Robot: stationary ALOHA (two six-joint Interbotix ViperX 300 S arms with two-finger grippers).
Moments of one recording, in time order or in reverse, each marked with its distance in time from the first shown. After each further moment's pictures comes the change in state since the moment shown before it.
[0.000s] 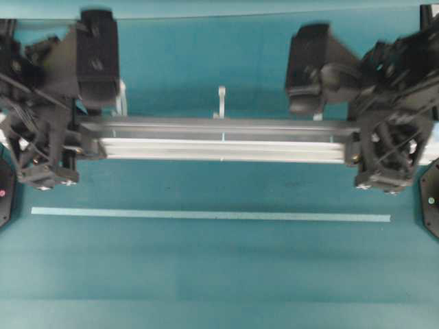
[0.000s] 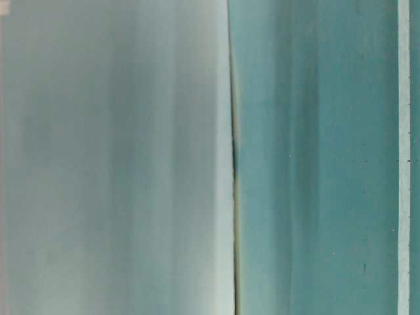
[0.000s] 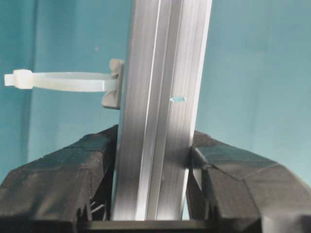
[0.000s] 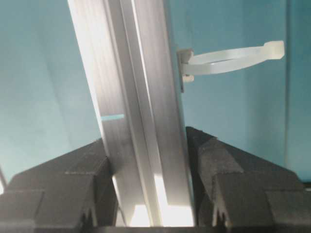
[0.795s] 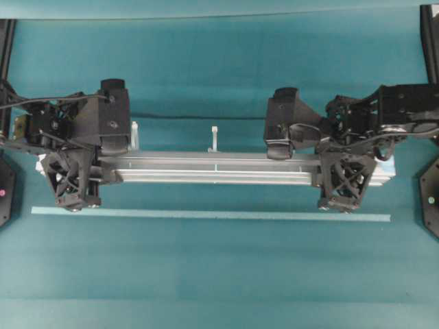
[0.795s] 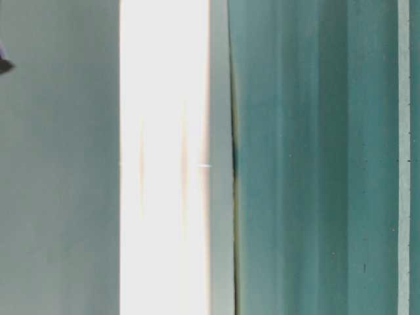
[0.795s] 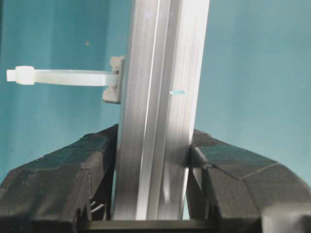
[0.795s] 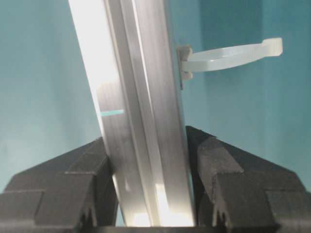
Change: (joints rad) left arm 0.006 -0.015 0.459 0.006 -0.456 -0.002; right arm 0.000 0.028 0.414 -0.020 -0.480 -0.046
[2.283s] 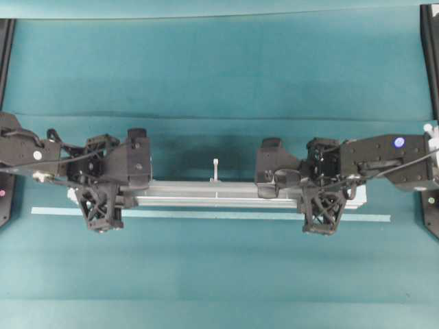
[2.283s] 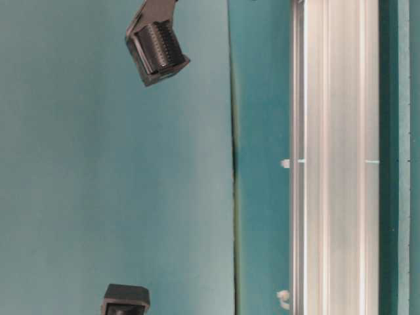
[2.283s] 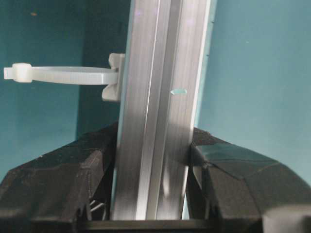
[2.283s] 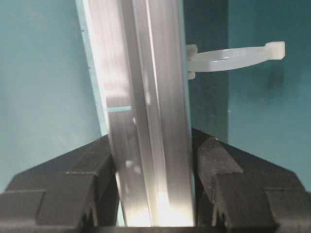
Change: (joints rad) left arm -0.038 0.276 0.222 0.005 -0.469 -0.049; right arm 0.061 0.212 0.218 -0.021 -0.407 -0.002
